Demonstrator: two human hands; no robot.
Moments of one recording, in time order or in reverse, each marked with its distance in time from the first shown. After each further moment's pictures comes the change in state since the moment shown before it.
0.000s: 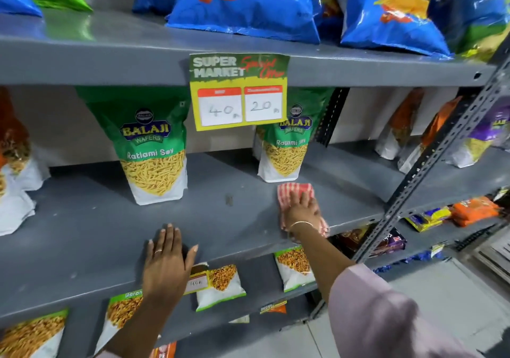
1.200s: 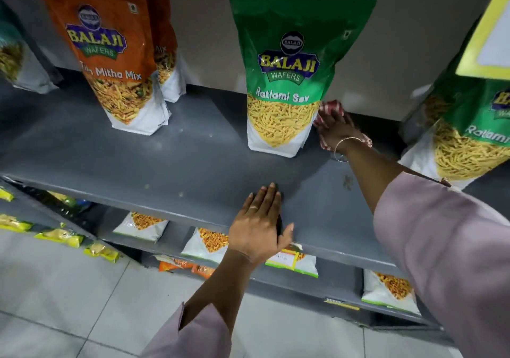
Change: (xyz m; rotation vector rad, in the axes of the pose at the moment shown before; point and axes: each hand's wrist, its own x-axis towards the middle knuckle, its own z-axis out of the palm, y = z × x) left_hand 0.005 -0.003 0.005 -0.056 0.225 -0.048; right_hand 0.191 -0.225 0.046 -0.076 -0.148 -0.595
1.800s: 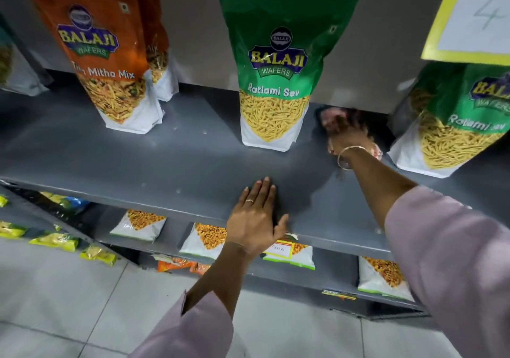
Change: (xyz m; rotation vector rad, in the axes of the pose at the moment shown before) left_hand -0.001 0.000 0.000 0.004 -0.080 -0.008; right_hand -0.084 -0.001 -0.009 0.038 0.162 0.225
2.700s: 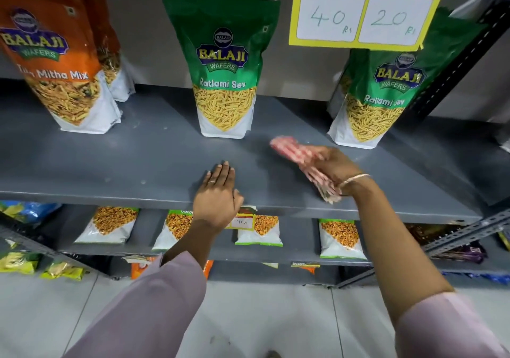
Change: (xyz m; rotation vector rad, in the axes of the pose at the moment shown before) left_hand -0.001 0.008 -0.011 0.075 -0.131 -0.027; right_hand -0.171 0.066 -0.054 0.802 -0.244 -0.175
